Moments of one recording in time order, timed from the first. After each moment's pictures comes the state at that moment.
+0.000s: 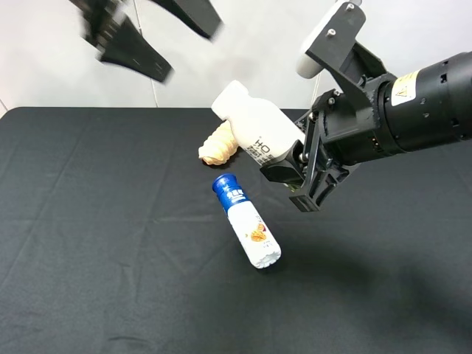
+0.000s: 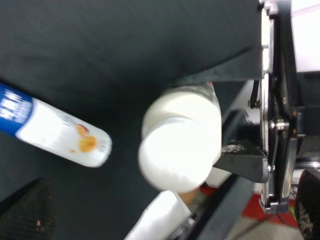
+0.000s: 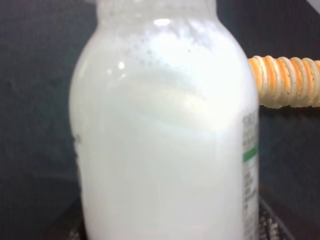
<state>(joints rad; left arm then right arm) -0.34 1.57 -1.47 -0.81 1.16 0.32 0.72 1.21 -0.77 0.31 0.37 -0.58</state>
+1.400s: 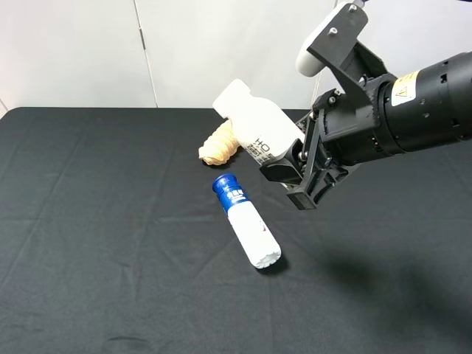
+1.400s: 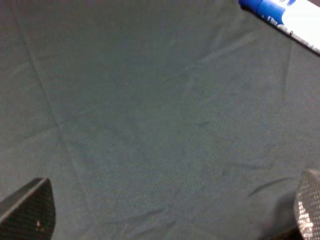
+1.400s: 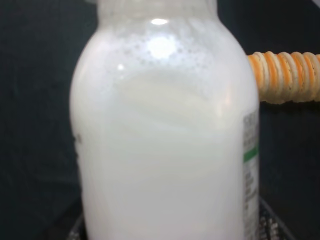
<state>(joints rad) -0.31 0.19 -0.66 -0.09 1.14 0.12 0.72 1.21 -0.77 0.31 0.37 -0.54</state>
